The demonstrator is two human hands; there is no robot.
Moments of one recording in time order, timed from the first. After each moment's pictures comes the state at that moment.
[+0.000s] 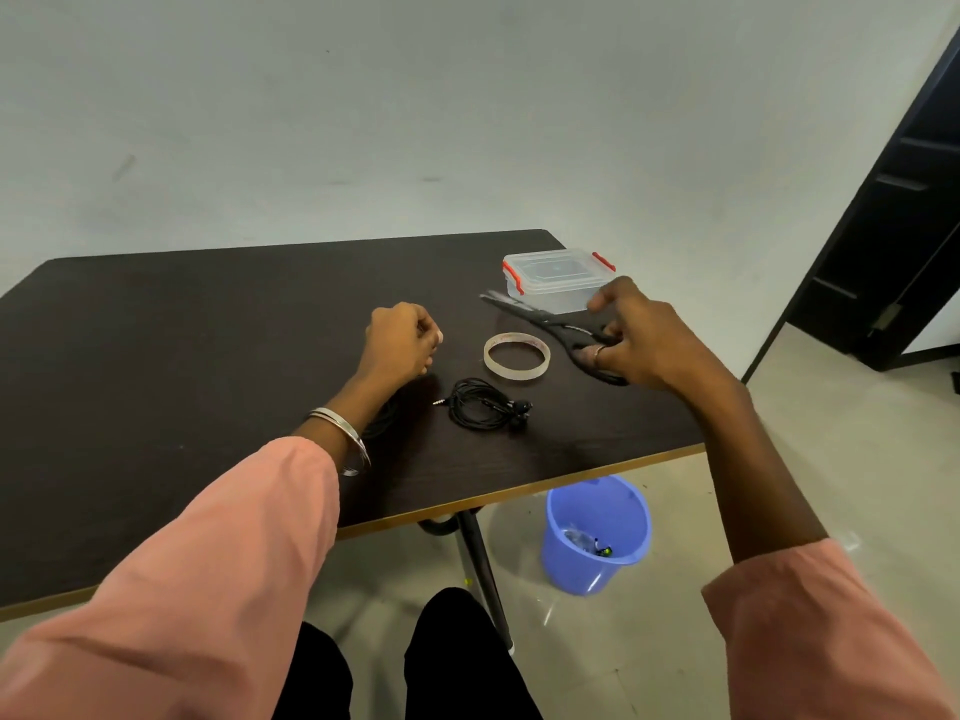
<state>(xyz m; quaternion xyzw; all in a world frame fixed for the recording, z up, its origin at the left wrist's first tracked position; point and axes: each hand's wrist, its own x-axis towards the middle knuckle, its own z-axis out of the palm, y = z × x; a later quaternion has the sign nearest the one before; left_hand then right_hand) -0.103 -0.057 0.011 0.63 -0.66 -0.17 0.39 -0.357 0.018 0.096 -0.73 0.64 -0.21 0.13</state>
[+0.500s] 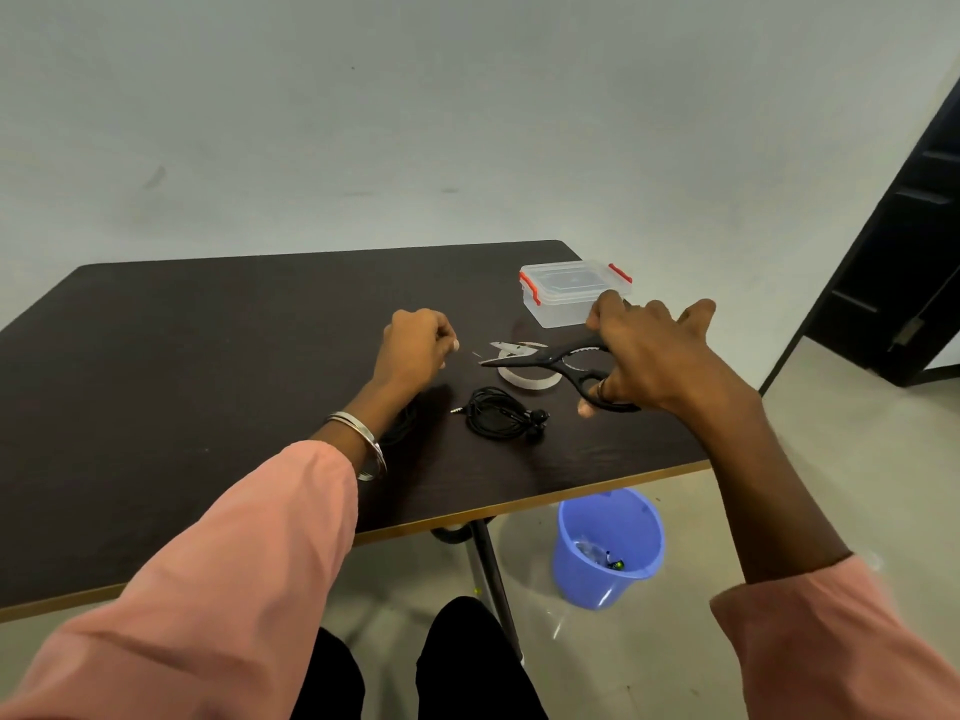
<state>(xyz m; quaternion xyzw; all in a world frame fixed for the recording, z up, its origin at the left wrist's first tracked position) -0.098 -0.054 0.018 0.61 -0.69 -0.11 0.37 -0.331 0.037 0.111 -0.77 0.62 0.00 -0.11</state>
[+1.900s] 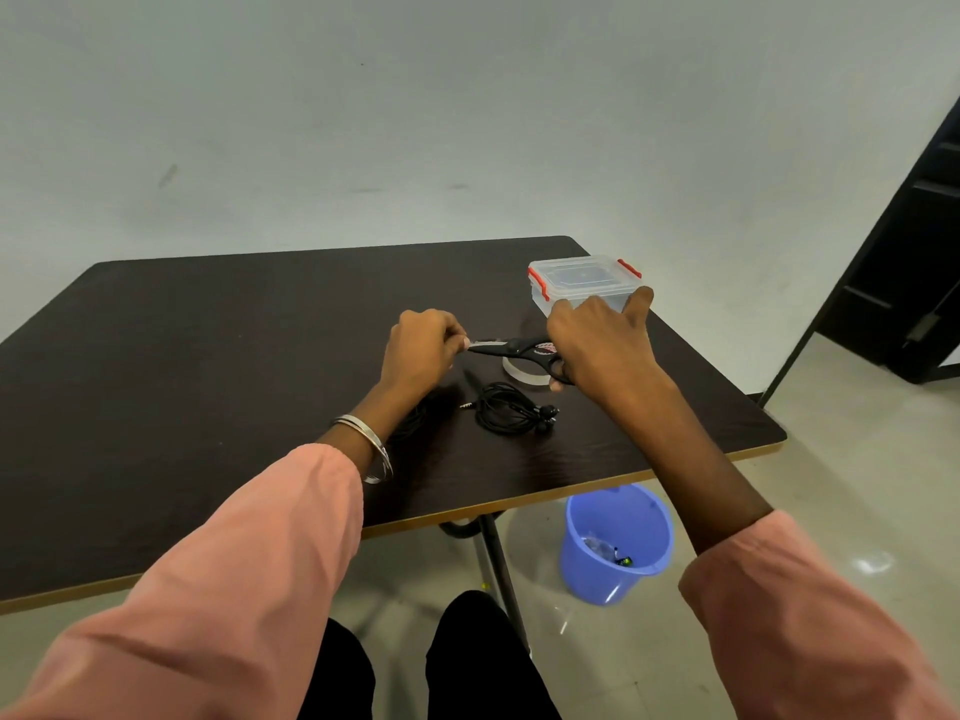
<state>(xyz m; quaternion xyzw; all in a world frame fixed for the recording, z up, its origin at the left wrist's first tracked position) -0.097 -0.045 0.016 0.61 -0.70 -0.09 0.37 -0.284 0.028 0.099 -0.78 0.60 0.01 -0.18</state>
